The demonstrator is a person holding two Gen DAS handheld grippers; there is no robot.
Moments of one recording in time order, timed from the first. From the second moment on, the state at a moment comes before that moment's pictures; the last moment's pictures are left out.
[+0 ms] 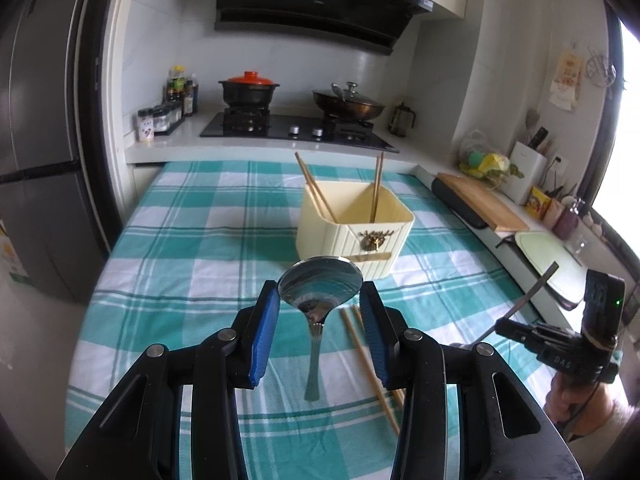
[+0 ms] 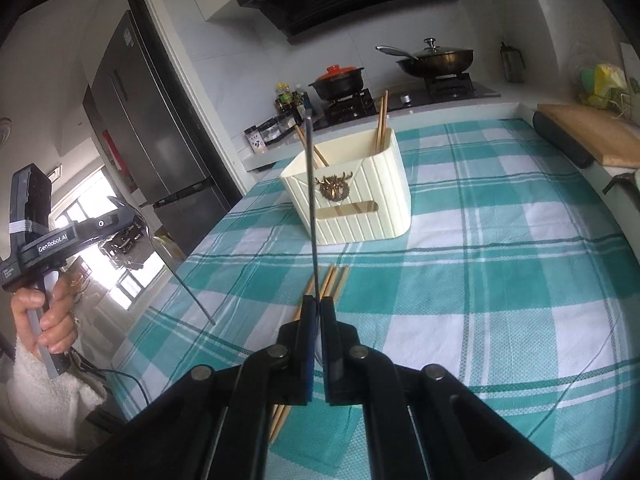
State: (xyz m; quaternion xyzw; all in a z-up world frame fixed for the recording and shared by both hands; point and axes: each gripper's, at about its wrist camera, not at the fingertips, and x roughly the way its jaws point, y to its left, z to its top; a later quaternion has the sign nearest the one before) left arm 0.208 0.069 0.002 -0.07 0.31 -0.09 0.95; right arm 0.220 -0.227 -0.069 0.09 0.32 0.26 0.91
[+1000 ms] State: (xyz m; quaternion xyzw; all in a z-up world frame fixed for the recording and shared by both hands) left arm 0.337 0.044 0.142 -0.10 0.23 -0.15 0.96; right arm 0.356 -0.188 0.051 0.07 0.24 0.26 0.93
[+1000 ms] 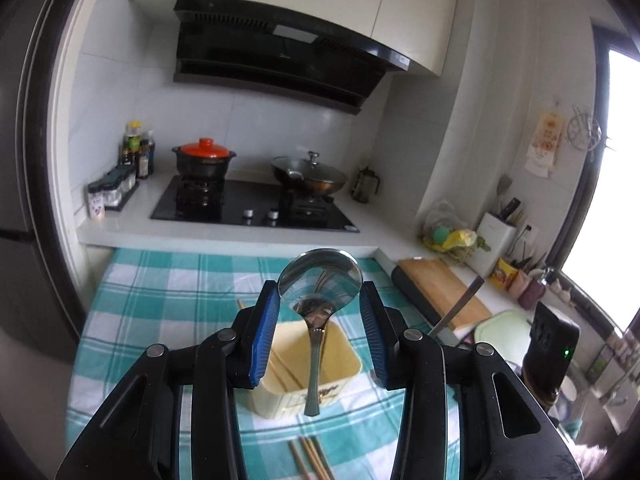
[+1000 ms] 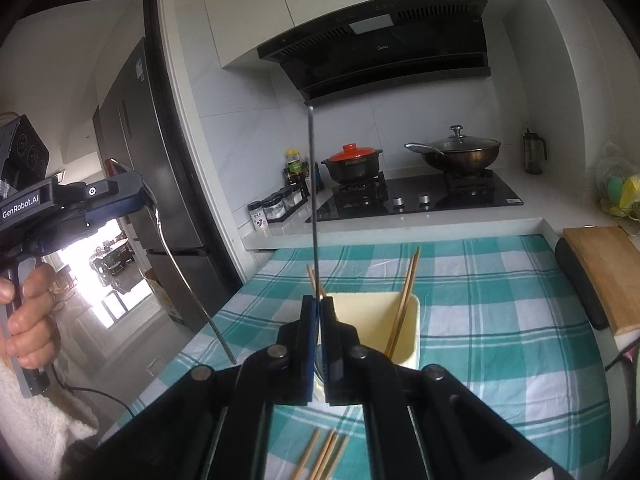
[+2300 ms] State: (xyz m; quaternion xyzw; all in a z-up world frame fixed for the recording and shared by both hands) left arm 0.241 0.055 0.016 -0.01 0.40 -0.08 0.91; right arm 0.253 -0.223 0.046 -0.02 0.27 0.17 0.95
